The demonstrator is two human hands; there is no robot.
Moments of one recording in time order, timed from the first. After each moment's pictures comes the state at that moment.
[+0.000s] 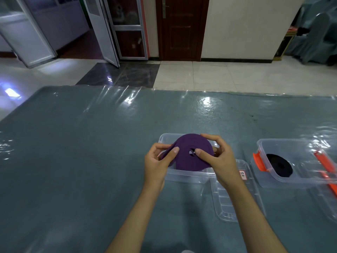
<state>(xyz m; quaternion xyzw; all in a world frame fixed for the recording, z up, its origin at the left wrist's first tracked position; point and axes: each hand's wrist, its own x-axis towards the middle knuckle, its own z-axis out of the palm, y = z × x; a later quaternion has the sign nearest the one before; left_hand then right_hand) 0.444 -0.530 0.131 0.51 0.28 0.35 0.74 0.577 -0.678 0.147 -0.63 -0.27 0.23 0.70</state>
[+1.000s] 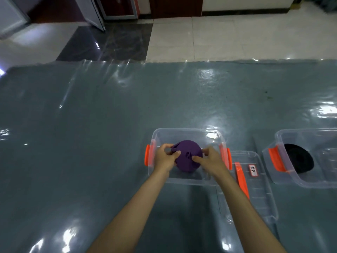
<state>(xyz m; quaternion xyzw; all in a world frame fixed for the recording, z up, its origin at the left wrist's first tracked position) 0.556 -0.467 0.003 0.57 0.49 0.08 0.66 0.658 -0.610 0.022 -0.81 -0.08 0.36 0.45</state>
